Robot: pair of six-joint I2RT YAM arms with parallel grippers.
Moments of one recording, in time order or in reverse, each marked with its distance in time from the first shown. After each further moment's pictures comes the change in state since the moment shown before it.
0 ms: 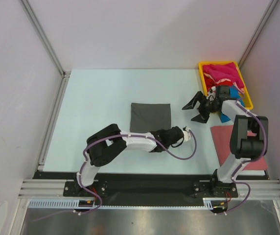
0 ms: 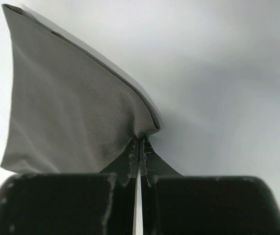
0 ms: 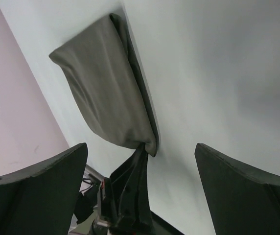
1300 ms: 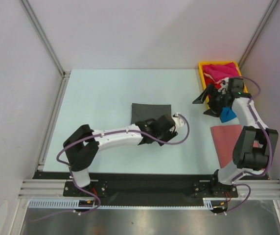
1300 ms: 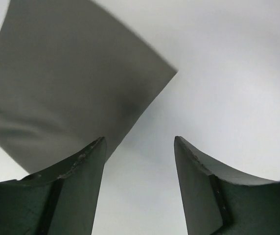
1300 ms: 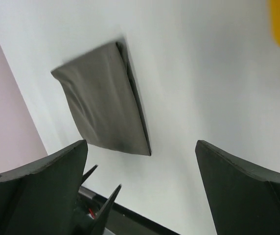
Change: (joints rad) left arm 0.085 -0.298 0.003 -0.277 0.268 -0.327; right arm -0.039 -0.076 0.117 -0.153 0.117 -0.098
